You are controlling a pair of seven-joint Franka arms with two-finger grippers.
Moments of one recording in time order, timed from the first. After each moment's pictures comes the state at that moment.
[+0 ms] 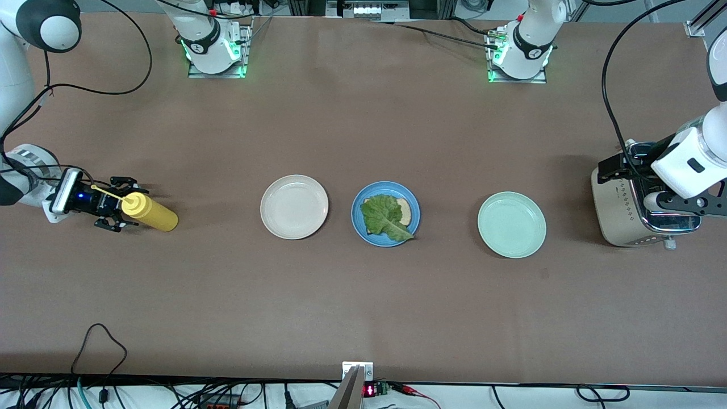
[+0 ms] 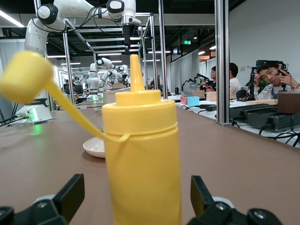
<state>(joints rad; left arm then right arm) 0.25 0.26 -0.34 -1.39 0.09 1.52 0.01 -0.57 0.99 -0.04 -1.53 1.20 1.32 -2.52</state>
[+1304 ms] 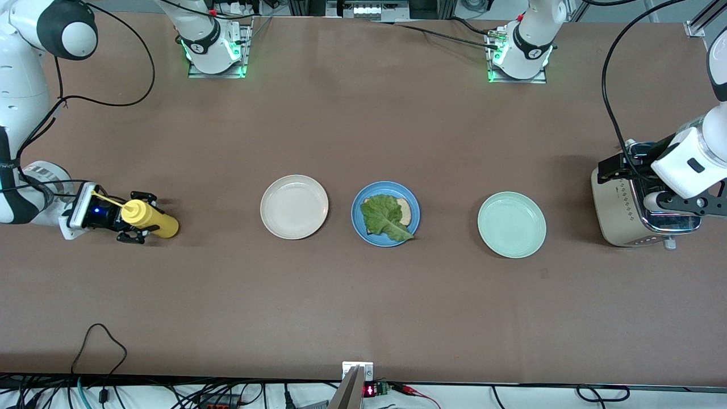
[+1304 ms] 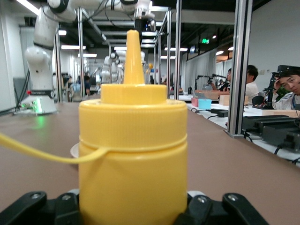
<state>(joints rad) 0.25 0.26 -0.34 -1.39 0.09 1.52 0.01 -0.41 0.96 -0.04 -1.47 1.25 1.37 -2.51</state>
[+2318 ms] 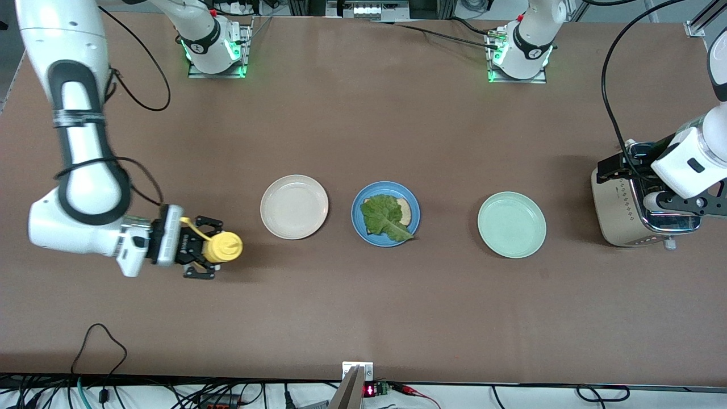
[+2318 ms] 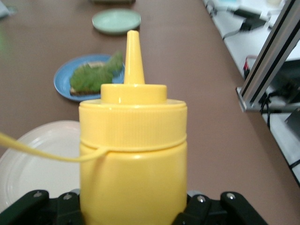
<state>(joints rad) 0.25 0.26 -0.34 -1.39 0.08 1.52 0.01 0.15 0.65 -0.05 -1.47 0.90 2.05 -1.92</state>
